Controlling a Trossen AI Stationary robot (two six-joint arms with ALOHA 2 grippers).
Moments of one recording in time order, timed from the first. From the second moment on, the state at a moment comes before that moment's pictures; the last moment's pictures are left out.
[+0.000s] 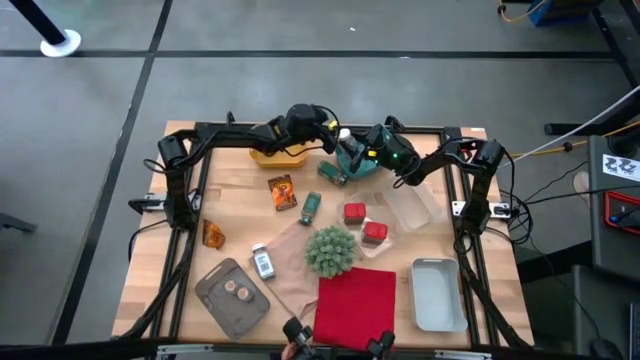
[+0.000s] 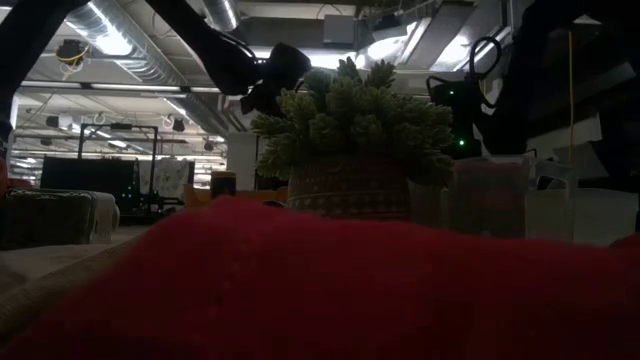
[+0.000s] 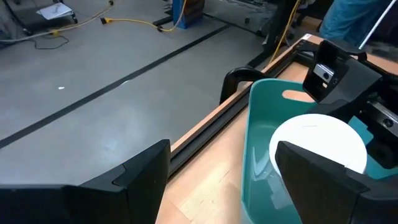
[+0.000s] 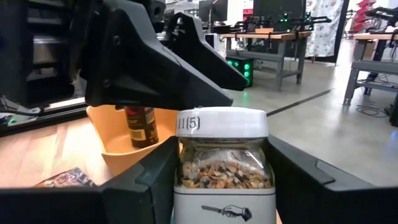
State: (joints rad) left arm 0.50 1.90 1.24 0.24 -0.15 -0.13; right arm -0.56 1.89 0.62 1.28 -0.05 0.05
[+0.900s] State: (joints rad) left arm 0.50 1.89 1.24 0.17 -0.16 -0.21; right arm -0.56 1.89 0.62 1.34 -0.13 0.02
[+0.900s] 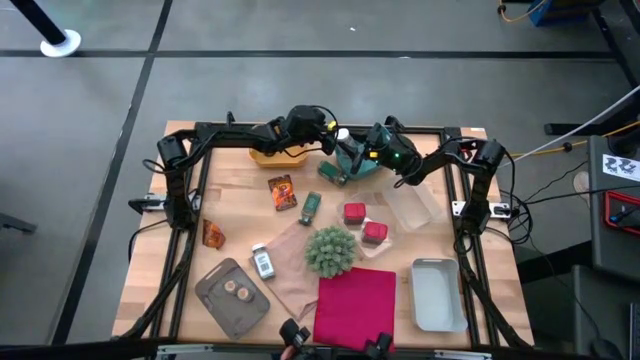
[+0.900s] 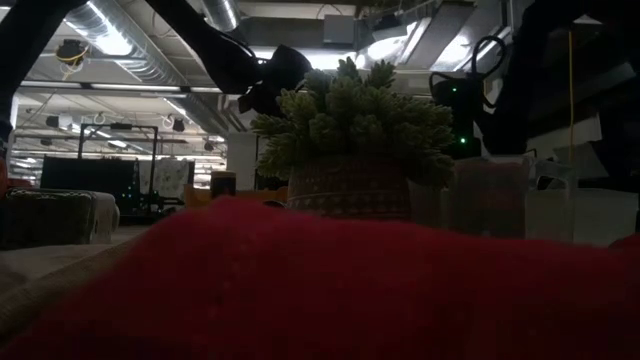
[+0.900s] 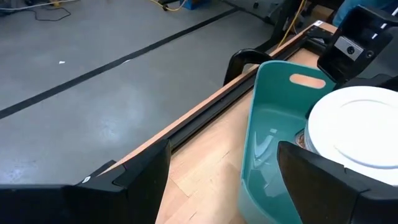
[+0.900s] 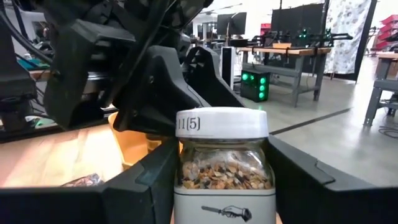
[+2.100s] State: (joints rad) left arm 0.47 1.89 1.24 0.20 -0.13 -0.15; right arm -0.56 1.89 0.62 1.09 0.02 -0.04
